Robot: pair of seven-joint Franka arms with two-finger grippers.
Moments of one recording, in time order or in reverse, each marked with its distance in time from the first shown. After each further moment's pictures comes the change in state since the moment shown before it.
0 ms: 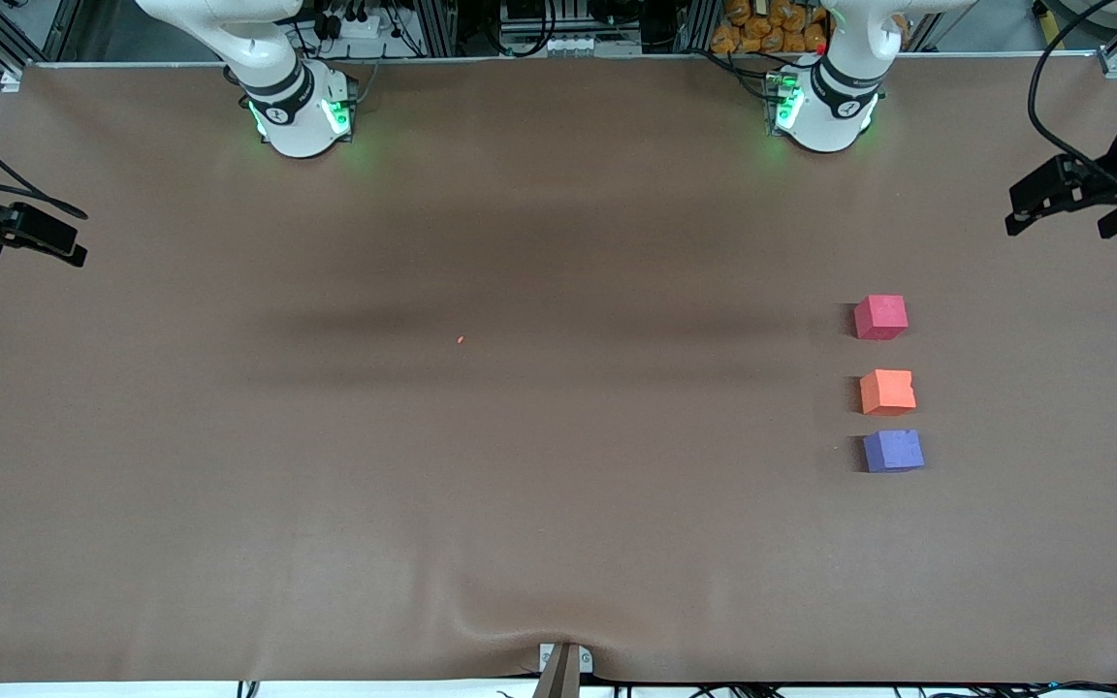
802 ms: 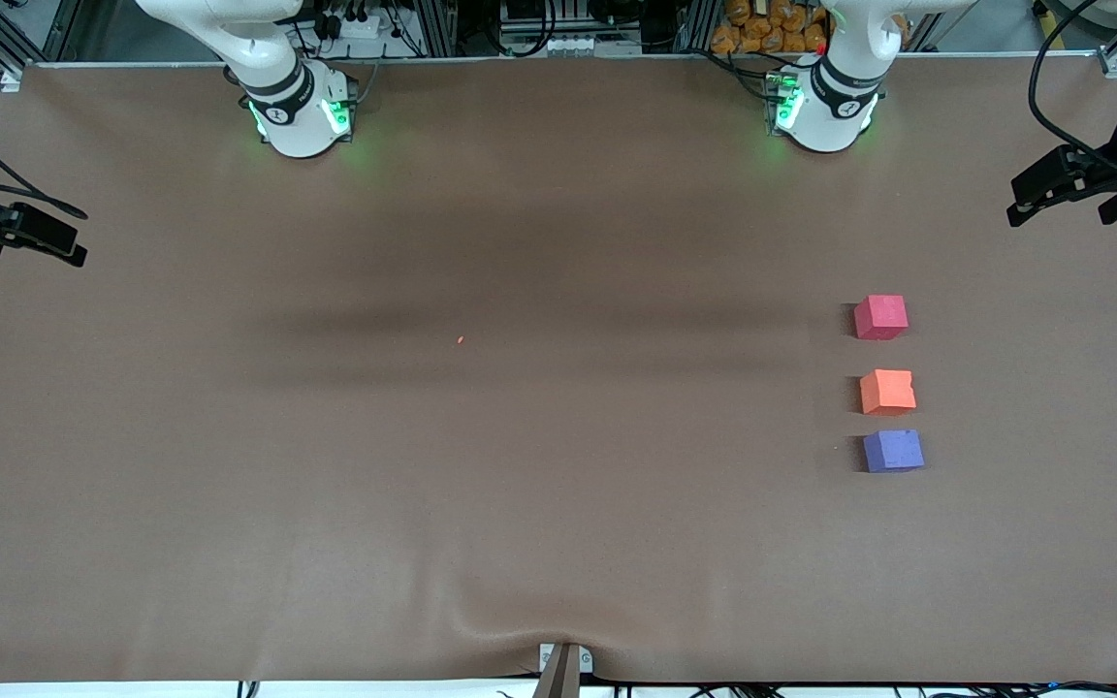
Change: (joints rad) left arm 0.002 -0.008 0.005 -0.003 0.001 -0.013 -0.061; right arm 0.000 0.000 0.000 0.000 0.000 0.000 0.000
